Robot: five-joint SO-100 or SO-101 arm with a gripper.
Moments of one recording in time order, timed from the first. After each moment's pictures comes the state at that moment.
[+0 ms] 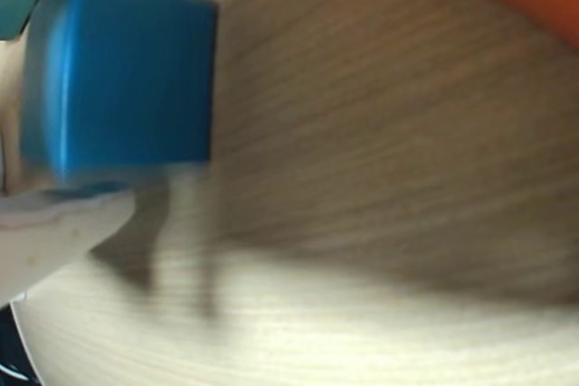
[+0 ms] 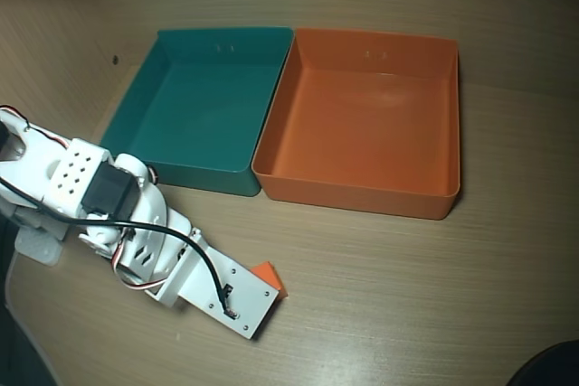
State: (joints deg) arm 4.7 71.2 84.1 76.1 -76.8
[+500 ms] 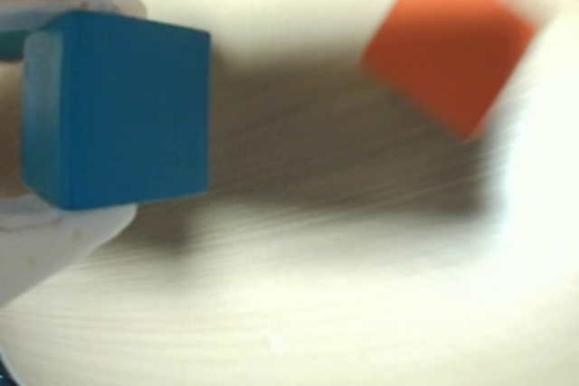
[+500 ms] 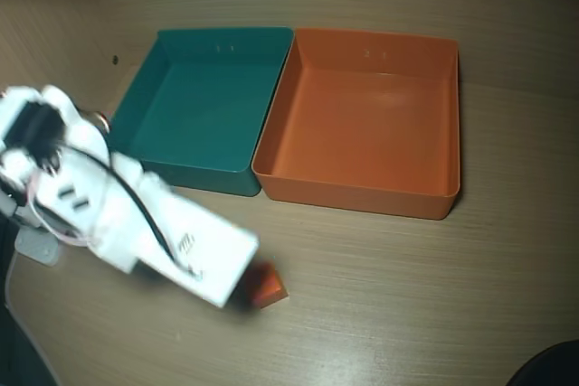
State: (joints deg) arm 2.2 93.5 84.2 76.6 -76.7
